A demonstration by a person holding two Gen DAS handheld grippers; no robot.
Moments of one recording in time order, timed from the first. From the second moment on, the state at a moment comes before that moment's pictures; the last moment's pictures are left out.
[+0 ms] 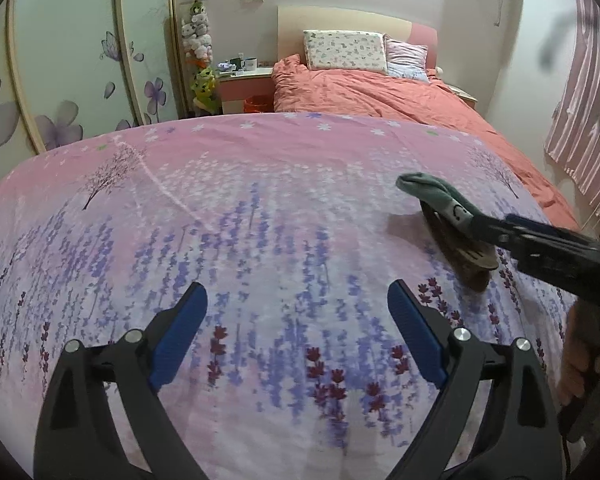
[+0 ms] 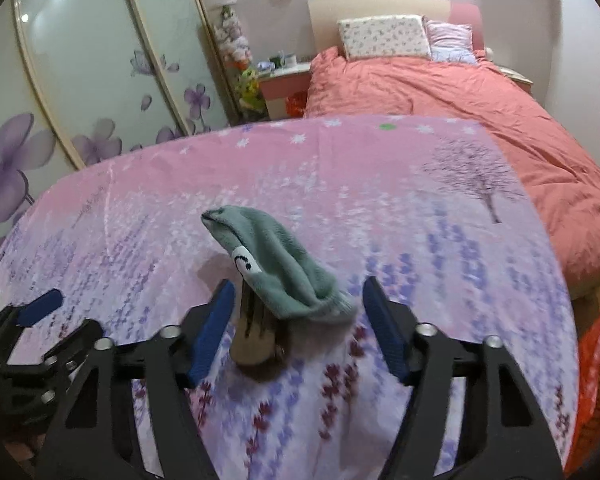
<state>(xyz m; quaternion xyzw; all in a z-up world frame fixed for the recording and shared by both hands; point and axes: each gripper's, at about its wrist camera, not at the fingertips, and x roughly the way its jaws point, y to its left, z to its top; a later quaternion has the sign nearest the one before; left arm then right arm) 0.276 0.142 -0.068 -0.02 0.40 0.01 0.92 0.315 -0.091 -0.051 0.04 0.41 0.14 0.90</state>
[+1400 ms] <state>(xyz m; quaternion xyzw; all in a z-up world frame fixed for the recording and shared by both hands) 0.325 0.058 -0.093 -0.01 0.45 -0.09 0.89 0.241 -0.174 -0.052 0.10 0.41 0.06 0.90</state>
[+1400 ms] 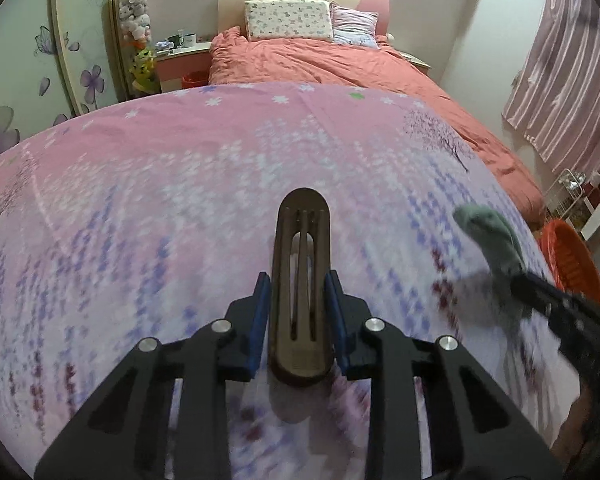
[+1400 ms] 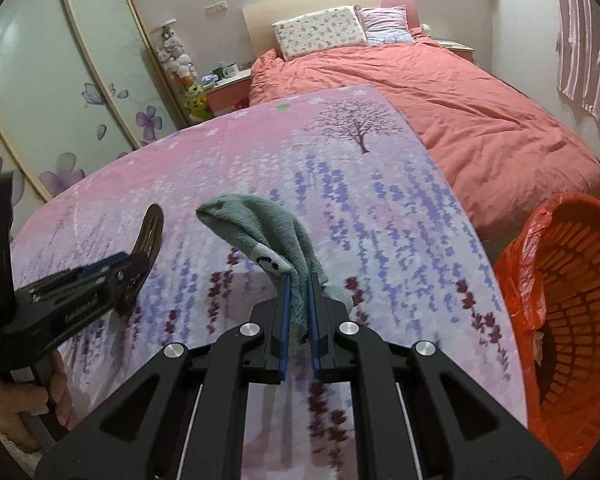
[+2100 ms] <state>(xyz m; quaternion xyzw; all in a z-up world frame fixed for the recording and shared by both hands) 0.291 0.087 -0.086 0.01 0.42 -0.04 0.91 0.262 -0.146 -0.062 0.07 0.41 0.07 0.90</state>
